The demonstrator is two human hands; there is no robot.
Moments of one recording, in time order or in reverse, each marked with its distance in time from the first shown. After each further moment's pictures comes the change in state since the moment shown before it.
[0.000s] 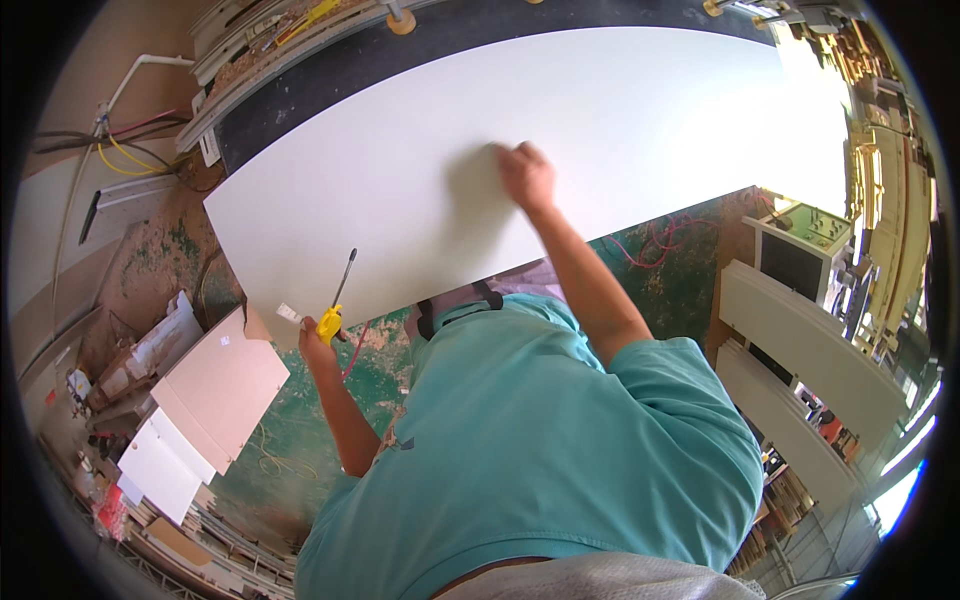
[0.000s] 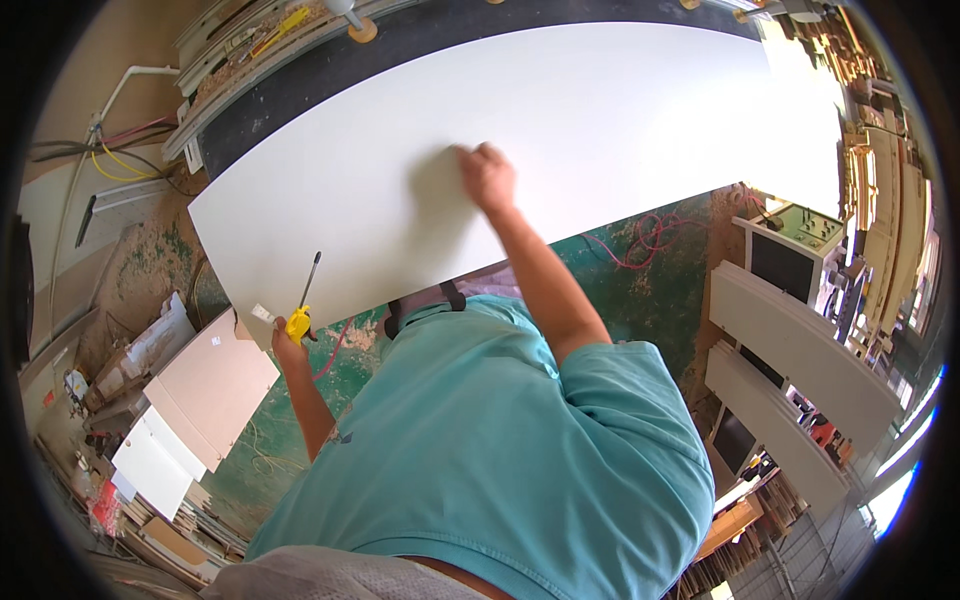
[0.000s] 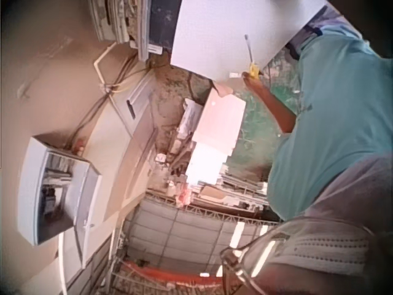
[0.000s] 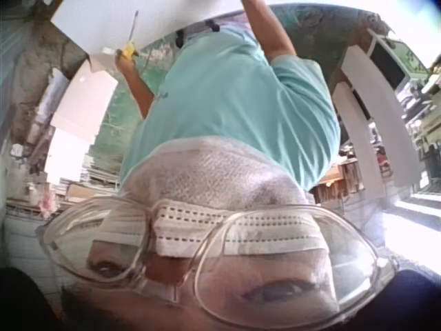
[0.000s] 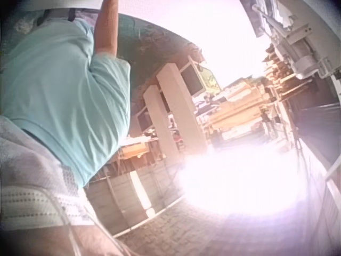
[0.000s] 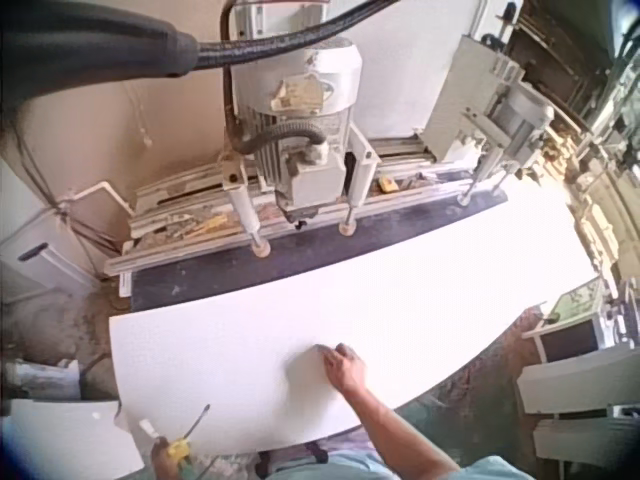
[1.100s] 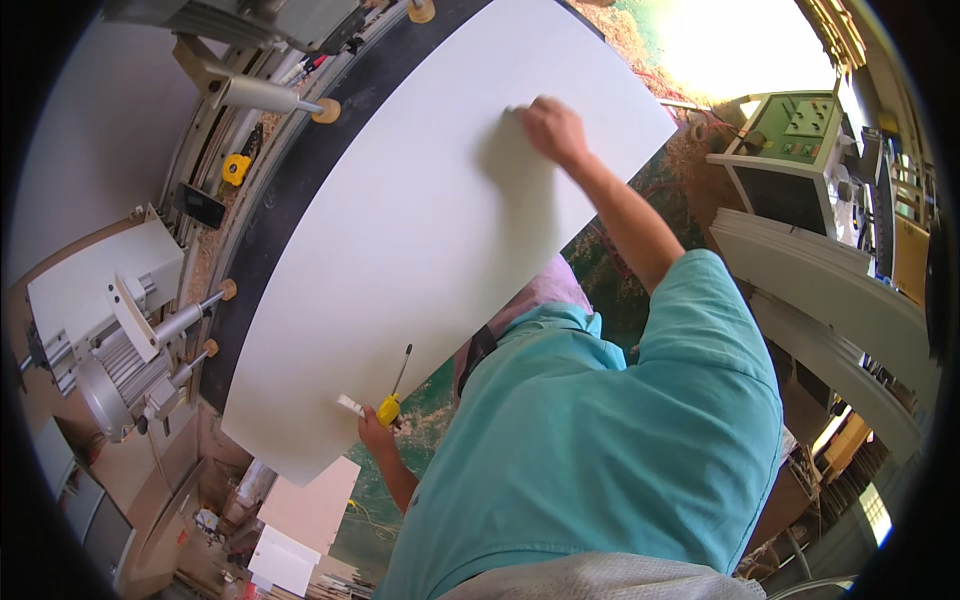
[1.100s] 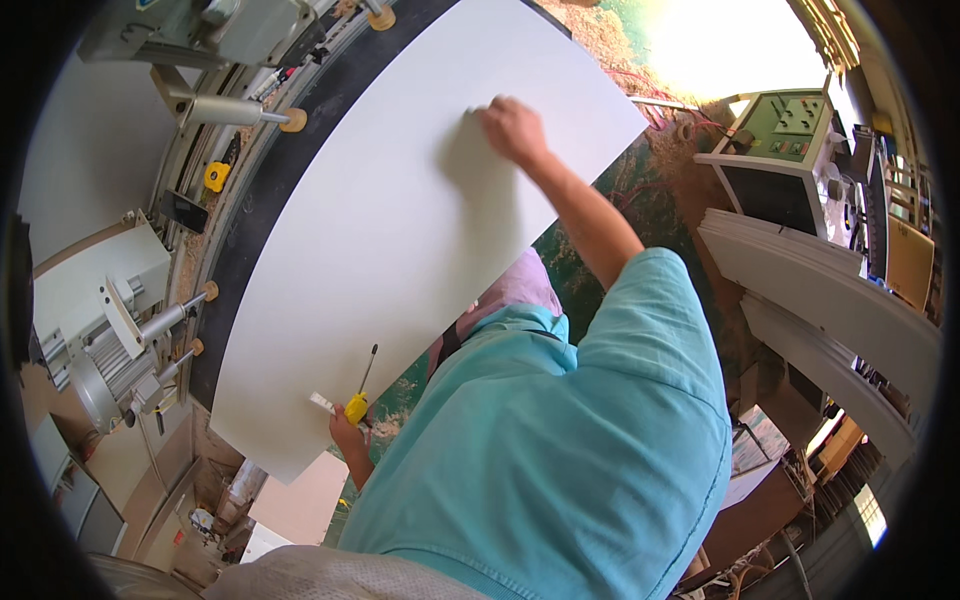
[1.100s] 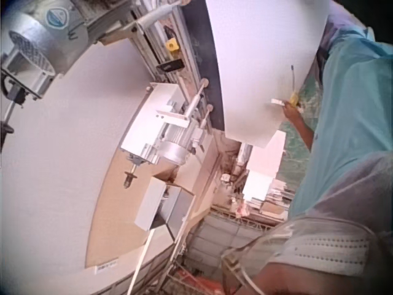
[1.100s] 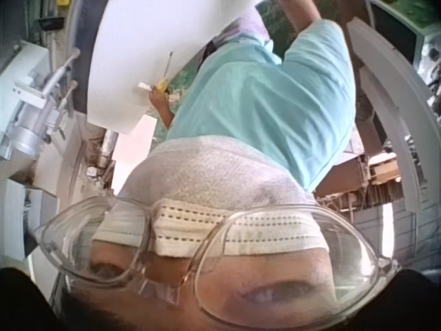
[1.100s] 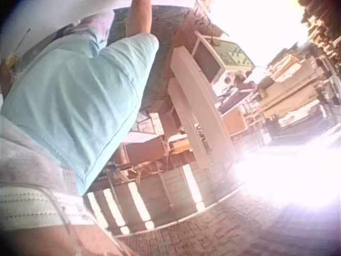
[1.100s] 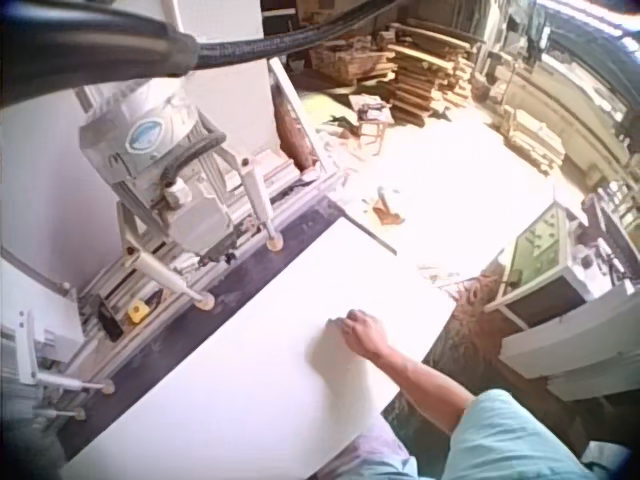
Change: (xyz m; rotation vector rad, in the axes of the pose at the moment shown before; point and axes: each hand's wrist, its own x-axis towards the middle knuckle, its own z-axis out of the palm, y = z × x) left_hand -0.327 0.069 0.482 0.415 -0.229 0.046; right_hand 0.148 0.658 -0.349 -0.132 0.147 0.116
